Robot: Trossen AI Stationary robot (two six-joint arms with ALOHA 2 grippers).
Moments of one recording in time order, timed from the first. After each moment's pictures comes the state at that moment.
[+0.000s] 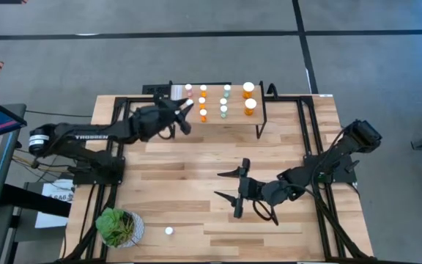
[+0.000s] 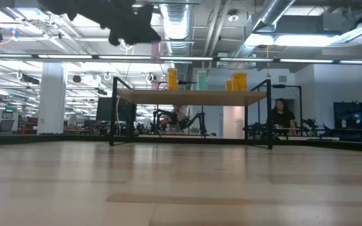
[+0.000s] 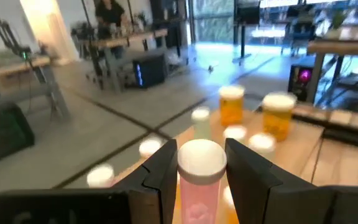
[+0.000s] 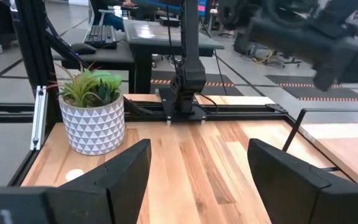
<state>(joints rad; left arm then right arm) 0.24 1.20 0.77 0.33 -0.50 0.03 0.52 1.52 1.03 0.32 0.74 0.05</state>
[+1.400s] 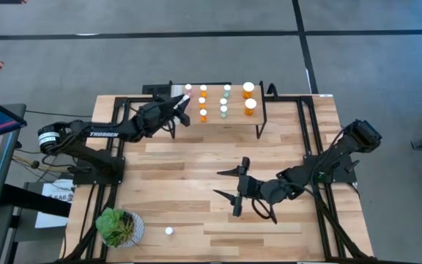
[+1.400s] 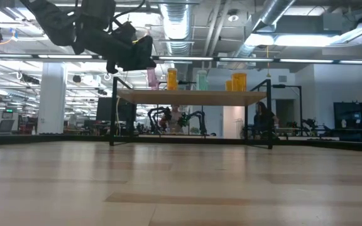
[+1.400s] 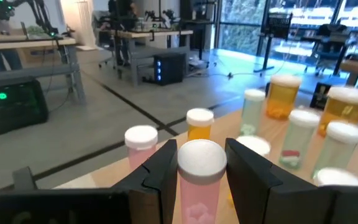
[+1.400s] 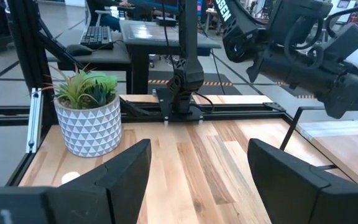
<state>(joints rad) 0.42 1.33 0.61 0.65 -0.42 -0.08 0.51 1.53 1.03 0.32 0.73 0.06</state>
